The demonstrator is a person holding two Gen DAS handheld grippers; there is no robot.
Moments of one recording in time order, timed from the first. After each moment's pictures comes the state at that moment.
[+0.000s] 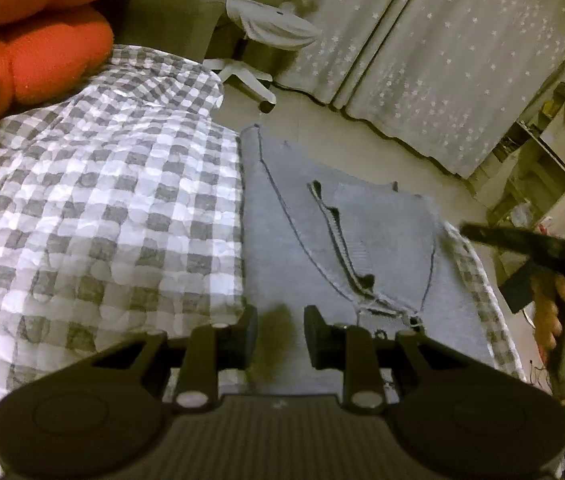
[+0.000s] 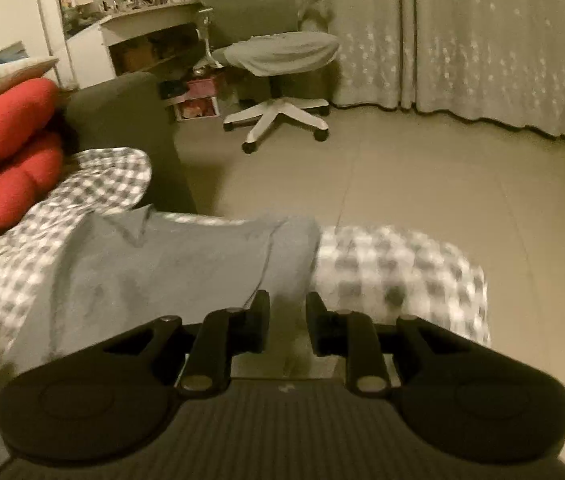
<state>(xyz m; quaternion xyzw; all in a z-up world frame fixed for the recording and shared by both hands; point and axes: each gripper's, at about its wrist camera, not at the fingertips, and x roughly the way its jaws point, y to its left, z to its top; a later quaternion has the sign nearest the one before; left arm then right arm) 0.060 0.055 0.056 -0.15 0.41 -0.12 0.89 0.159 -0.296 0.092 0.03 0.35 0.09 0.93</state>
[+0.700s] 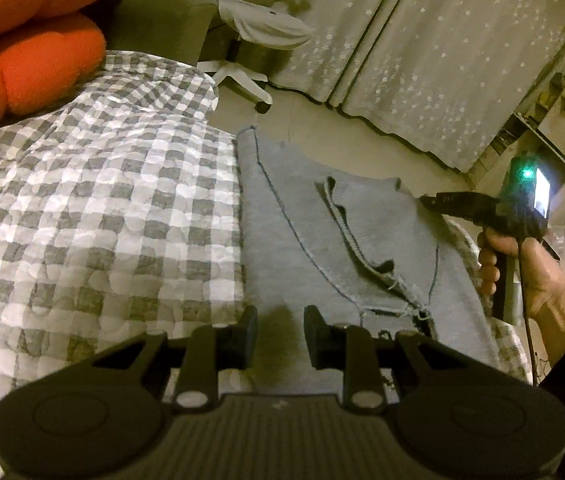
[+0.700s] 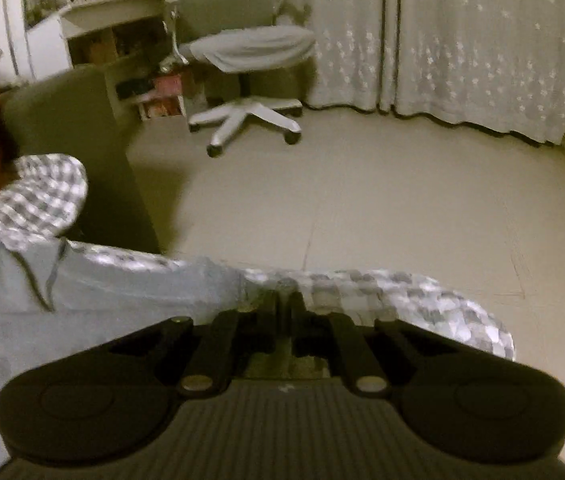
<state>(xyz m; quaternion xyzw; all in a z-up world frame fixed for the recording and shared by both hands) 0.067 0.057 0.052 -0.14 0.41 -0.12 0.89 0.218 -0.293 0.049 0.03 0.35 0.04 0.94</state>
